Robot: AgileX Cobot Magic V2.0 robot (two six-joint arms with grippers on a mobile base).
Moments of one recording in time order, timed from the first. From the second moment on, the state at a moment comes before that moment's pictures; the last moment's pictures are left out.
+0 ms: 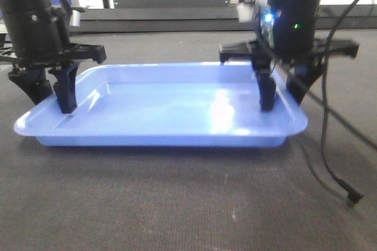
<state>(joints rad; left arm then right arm) -0.35 1.91 -1.49 -0.05 1.04 -0.15 0.44 1.89 -1.48 -0.08 1.00 0.55</state>
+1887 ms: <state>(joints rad) -0.60 1.23 -1.32 -0.01 1.24 -0.36 0.60 1.13 -1.23 -0.12 1.18 0.51</state>
